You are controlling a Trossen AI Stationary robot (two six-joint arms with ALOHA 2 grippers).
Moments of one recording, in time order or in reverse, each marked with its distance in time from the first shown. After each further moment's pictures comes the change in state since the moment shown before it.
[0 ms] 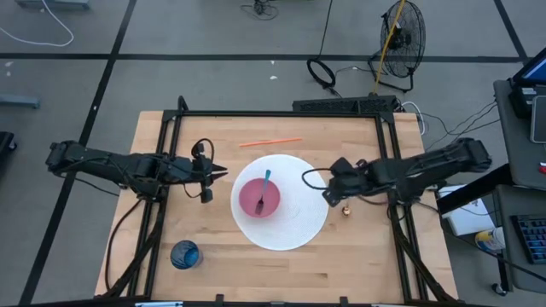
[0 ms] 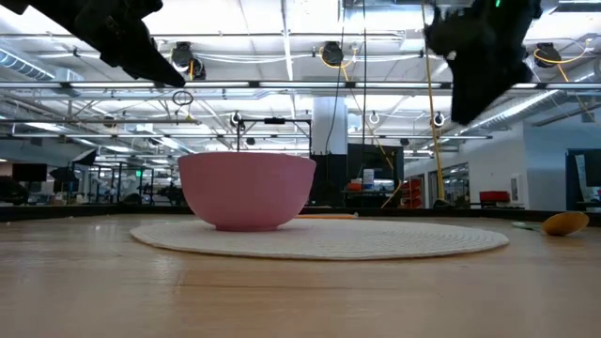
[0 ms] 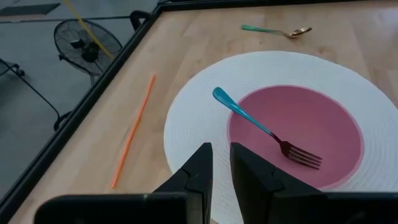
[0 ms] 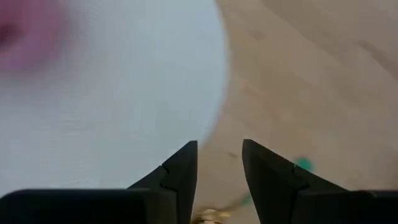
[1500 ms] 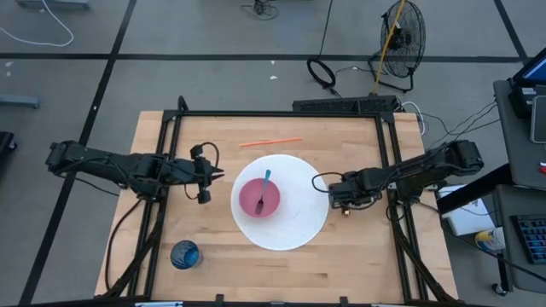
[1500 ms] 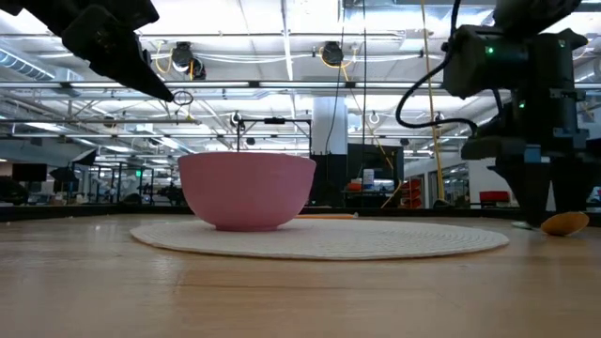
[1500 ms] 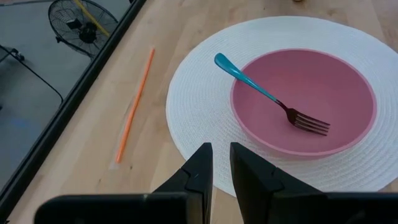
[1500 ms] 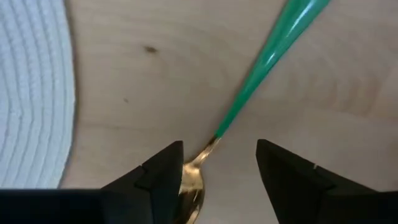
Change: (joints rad) left arm 0.000 0.000 0.000 -0.110 -0.001 -0.003; right arm -0.076 0.095 -0.362 0.188 -0.361 0.472
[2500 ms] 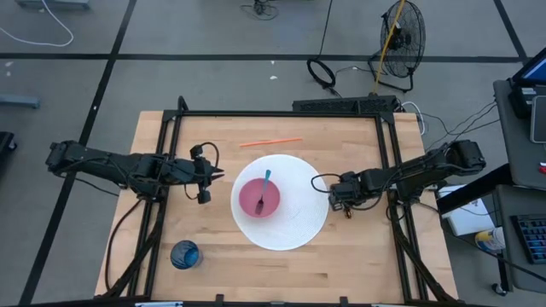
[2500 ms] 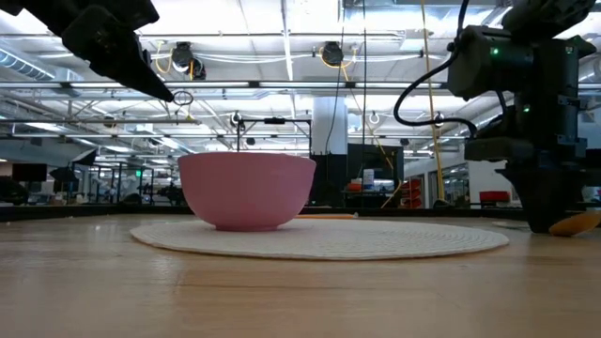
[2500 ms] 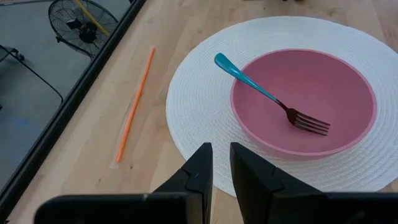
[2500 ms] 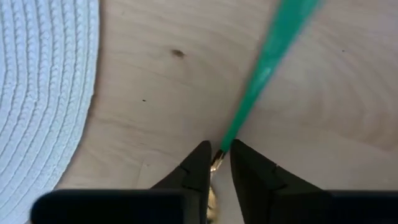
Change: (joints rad) left arm 0.000 0.000 0.000 0.000 0.000 -0.001; right arm -0.001 -0.001 -0.085 0.127 0.045 -0.134
